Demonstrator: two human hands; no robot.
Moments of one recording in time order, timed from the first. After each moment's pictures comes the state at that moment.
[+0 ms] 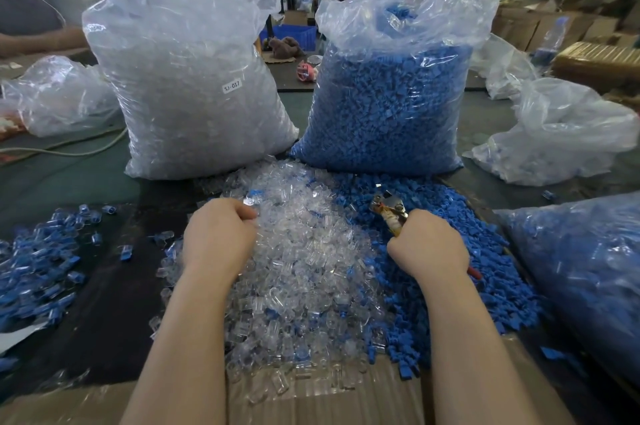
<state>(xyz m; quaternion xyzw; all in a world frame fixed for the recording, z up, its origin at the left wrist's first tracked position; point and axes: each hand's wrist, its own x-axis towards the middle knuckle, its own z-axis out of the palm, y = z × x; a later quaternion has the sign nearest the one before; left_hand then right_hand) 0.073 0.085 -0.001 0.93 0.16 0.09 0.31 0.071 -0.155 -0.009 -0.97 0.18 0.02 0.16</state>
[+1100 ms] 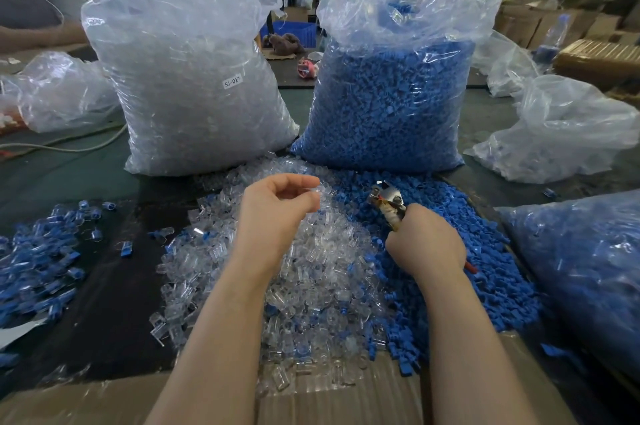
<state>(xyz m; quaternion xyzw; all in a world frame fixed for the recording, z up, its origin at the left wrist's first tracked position) 0.066 0.034 0.013 0.75 0.03 0.08 0.66 0.072 -0.153 -0.013 -0.97 0.17 0.00 0.16</state>
